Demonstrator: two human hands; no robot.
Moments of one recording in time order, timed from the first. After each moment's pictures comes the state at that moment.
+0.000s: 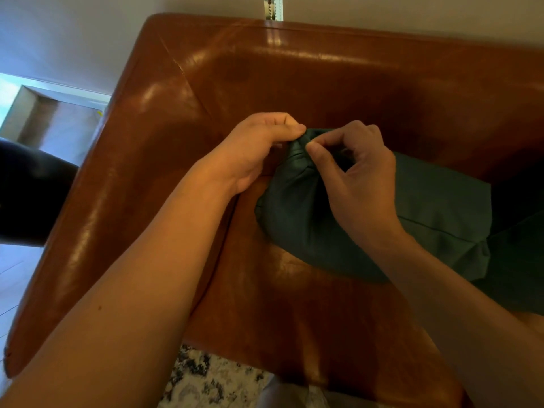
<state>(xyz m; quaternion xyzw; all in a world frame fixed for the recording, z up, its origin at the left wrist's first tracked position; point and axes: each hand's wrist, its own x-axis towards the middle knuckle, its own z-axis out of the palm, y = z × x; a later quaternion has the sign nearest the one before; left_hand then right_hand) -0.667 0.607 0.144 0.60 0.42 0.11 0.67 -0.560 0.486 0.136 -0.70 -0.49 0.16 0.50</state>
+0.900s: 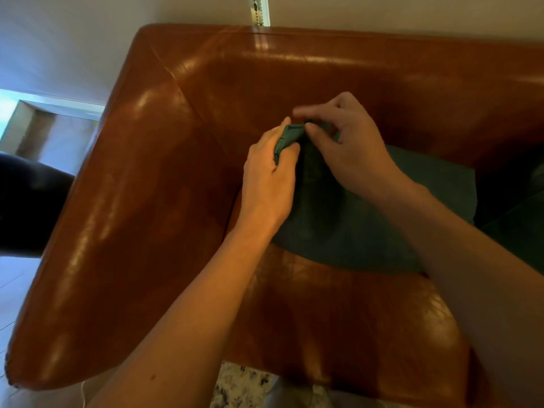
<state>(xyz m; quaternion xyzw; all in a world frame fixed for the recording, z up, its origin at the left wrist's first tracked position) -0.657 0.541 0.118 0.67 0.50 0.27 0.47 -0.523 0.511 0.135 -0.72 -0.54 0.24 0.36</state>
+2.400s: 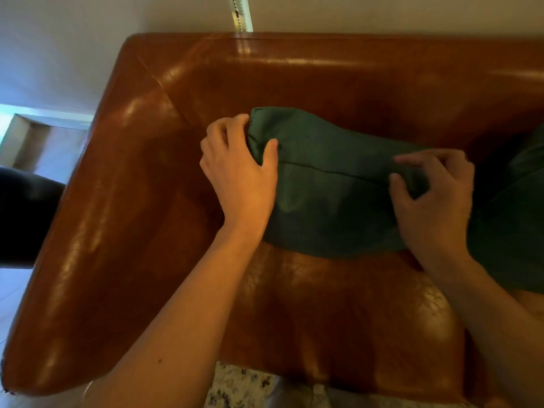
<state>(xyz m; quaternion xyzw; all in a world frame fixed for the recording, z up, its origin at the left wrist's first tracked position) -0.653 0.536 0.118 0.75 0.58 0.29 0.14 -0.477 0.390 0.100 -0.84 -0.40 0.05 0.36</state>
